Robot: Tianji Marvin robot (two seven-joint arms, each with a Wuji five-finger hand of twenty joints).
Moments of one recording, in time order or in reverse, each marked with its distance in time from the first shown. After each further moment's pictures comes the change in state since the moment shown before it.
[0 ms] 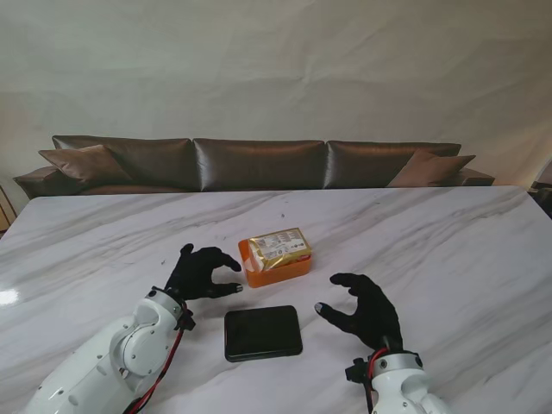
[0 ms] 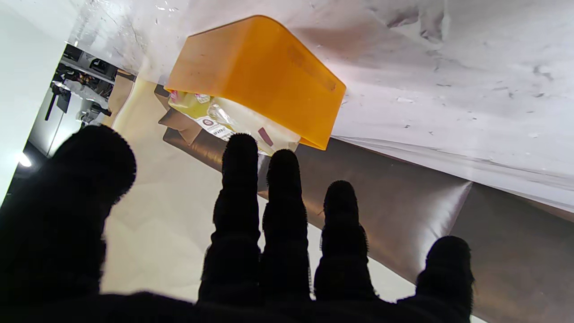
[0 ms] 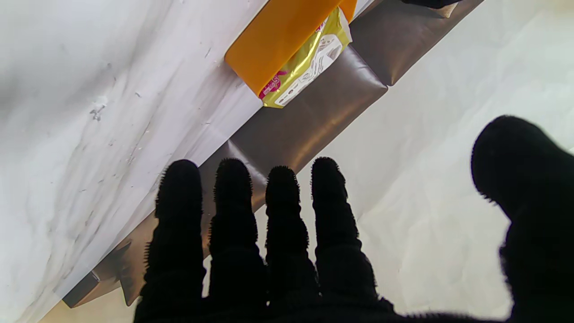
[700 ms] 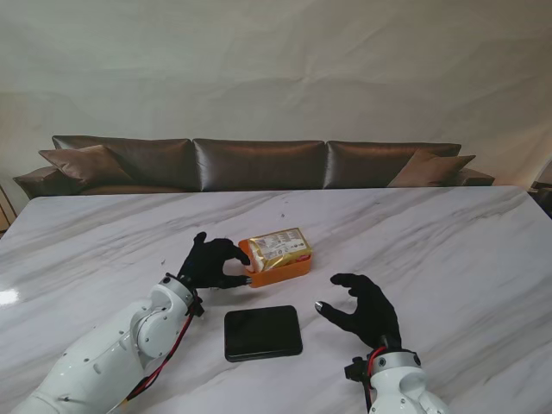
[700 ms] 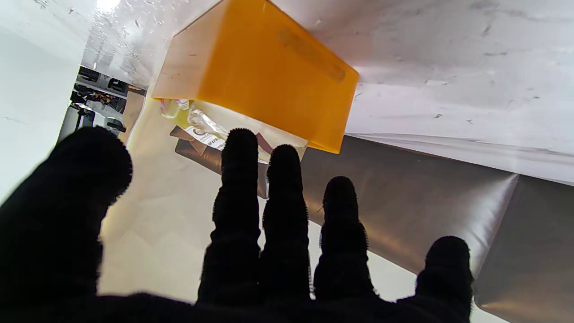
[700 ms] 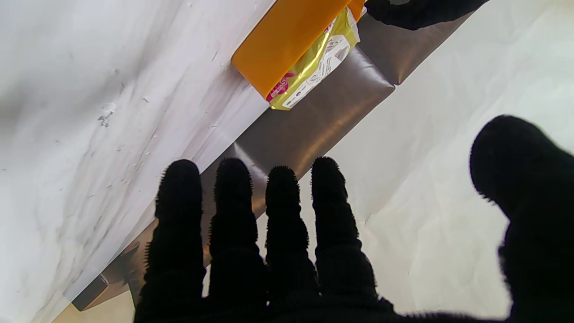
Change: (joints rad) left arm -0.193 -0.029 0.167 0.222 0.009 -0.065 0.102; right arm 0.018 -0.007 -0.004 0.028 0.018 0.003 -0.004; left_hand -0.012 0.000 -0.003 -0.002 0.034 0.000 0.025 0.012 0.036 0.008 0.010 0.006 0.029 0.000 0.017 -0.002 0.000 0.000 0.000 0.000; right_hand 0.004 0.000 0.000 0.000 0.000 0.000 0.000 0.020 0.000 0.000 0.000 0.006 0.002 -0.001 0.000 0.000 0.000 0.000 0.000 0.000
